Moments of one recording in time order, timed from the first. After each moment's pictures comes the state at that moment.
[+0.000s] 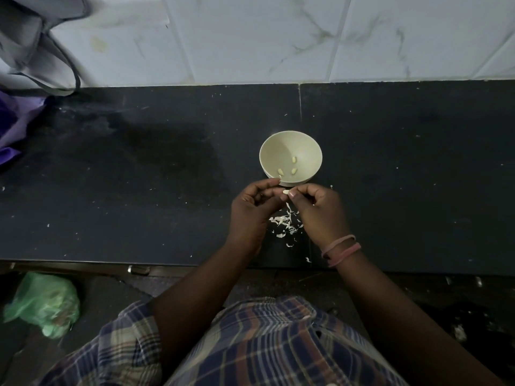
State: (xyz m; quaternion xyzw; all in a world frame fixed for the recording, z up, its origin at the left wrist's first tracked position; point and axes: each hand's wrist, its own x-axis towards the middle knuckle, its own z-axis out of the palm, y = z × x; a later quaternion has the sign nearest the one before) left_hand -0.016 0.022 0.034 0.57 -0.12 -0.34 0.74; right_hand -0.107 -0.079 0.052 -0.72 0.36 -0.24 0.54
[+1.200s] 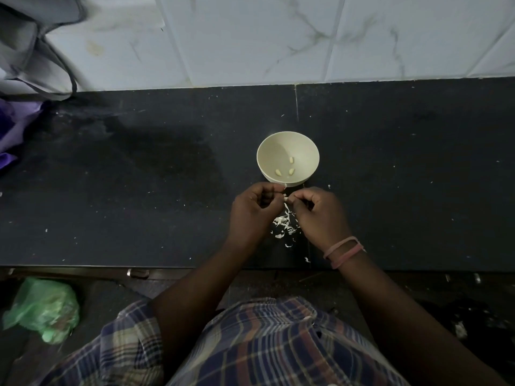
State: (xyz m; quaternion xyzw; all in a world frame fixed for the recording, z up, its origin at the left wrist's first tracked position) left_hand -0.014 0.023 0.038 0.72 -0.23 -0.25 0.61; right_hand -0.115 -0.083 0.046 -0.80 0.34 -0.21 0.45
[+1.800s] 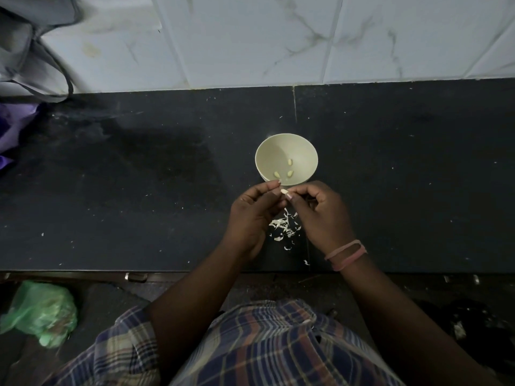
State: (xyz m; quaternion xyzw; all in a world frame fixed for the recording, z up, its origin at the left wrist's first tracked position) left_hand -0.013 0.015 0.040 0.48 -0.05 -0.42 0.77; right_hand -0.116 -0.085 0.054 -0.77 0.30 -0.28 0.49
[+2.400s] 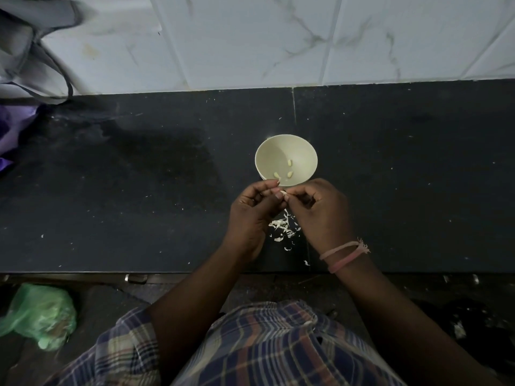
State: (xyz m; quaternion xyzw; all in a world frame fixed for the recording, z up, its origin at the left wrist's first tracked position) left_hand -0.015 0.017 0.042 0.47 -0.08 -0.41 0.78; right_hand -0.113 -0.081 0.065 -0.82 0.30 -0.32 0.38
